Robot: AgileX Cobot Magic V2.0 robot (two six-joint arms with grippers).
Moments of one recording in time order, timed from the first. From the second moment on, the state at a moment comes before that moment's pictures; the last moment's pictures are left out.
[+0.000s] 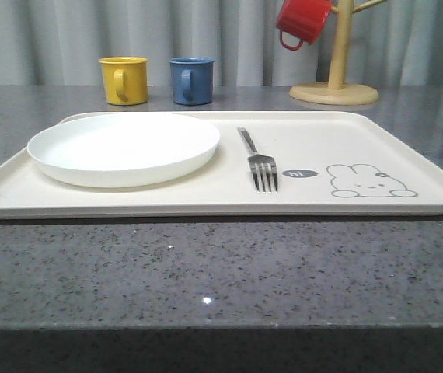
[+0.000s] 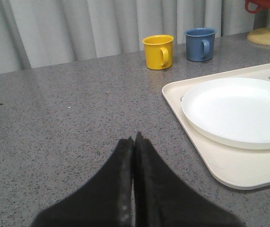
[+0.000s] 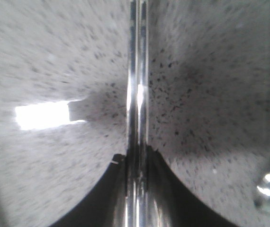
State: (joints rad) left arm -0.14 0.13 -0.33 -0.02 0.42 0.18; right arm -0.09 1.70 -1.43 0.09 1.18 0.09
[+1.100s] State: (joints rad) left arm -0.14 0.13 -0.33 -0.02 0.42 0.18; right arm 0.41 1.84 -1.60 0.12 1.15 0.40
